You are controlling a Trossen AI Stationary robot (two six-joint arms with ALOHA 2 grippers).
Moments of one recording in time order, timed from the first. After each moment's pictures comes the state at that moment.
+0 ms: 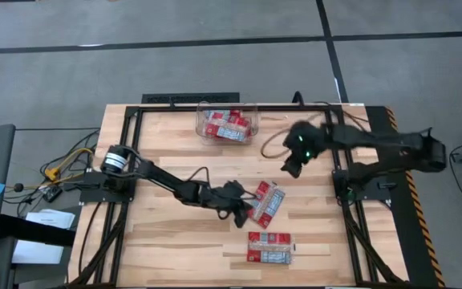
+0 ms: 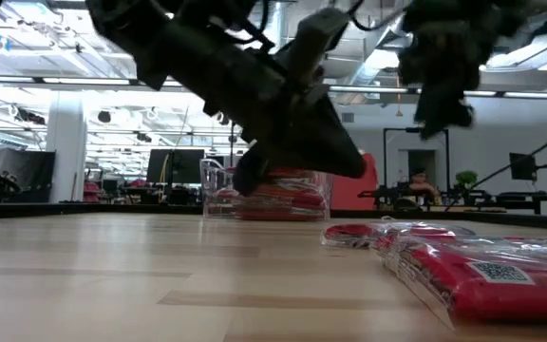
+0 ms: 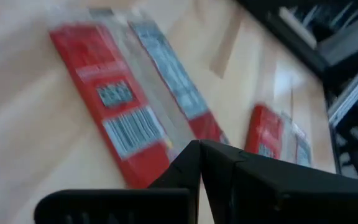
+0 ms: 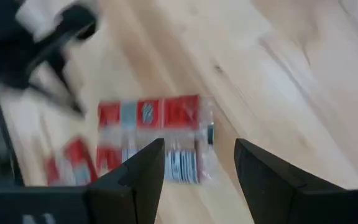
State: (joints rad) left arm -0.23 1.98 1.05 0.48 -0.22 -0.78; right arm -0.28 1.10 0.81 -0.69 -0.26 0.44
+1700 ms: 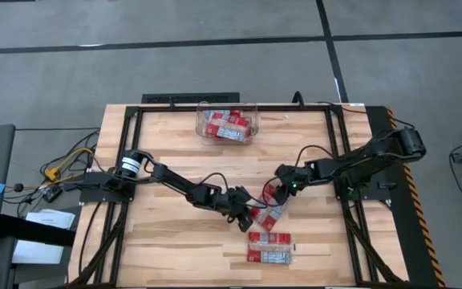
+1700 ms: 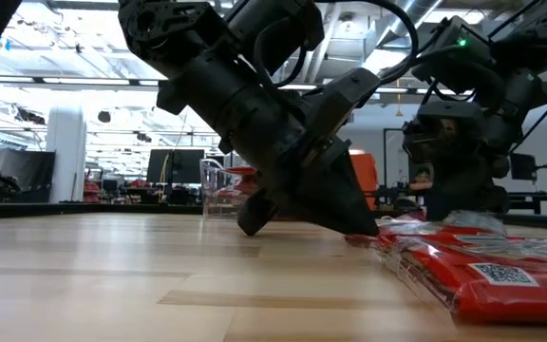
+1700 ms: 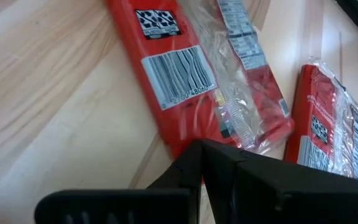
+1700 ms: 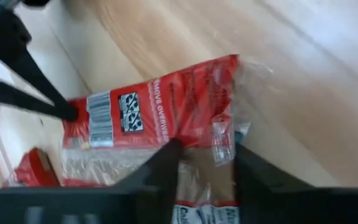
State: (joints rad) left arm -0.20 2.16 1.19 0.20 -0.14 -0.83; right arm 0.10 1.41 0.45 0.04 -0.11 0.96
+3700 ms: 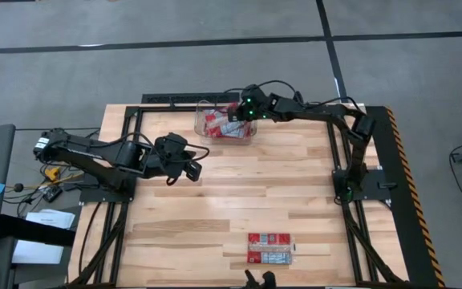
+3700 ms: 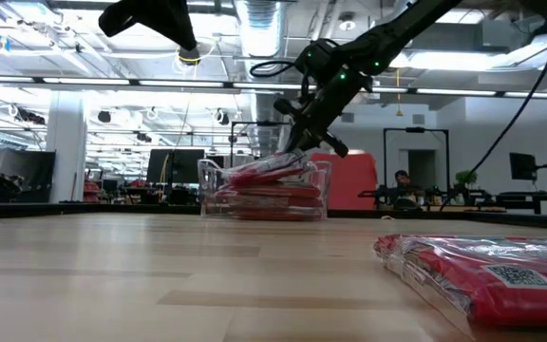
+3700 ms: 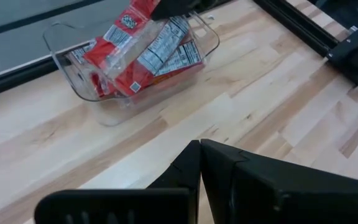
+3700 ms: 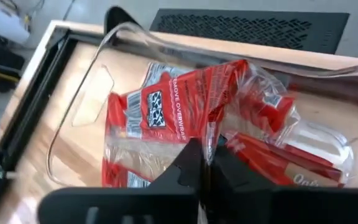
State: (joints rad) left arm -0.19 1.23 1.19 -0.77 -0.72 -0.89; right arm -0.52 1.89 1.38 -0.19 0.03 0.75
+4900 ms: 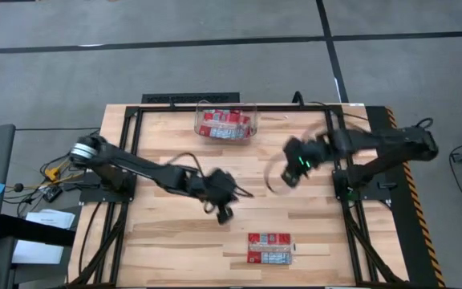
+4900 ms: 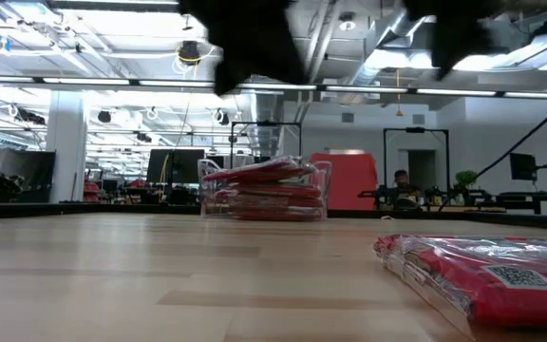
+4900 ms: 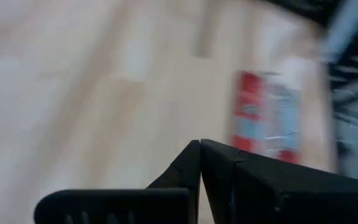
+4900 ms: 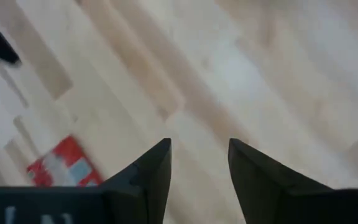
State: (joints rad) left arm -0.23 1.68 1.19 -0.15 -0.18 -0.50; right arm 0.08 1.24 1.21 -1.10 0.14 0.76
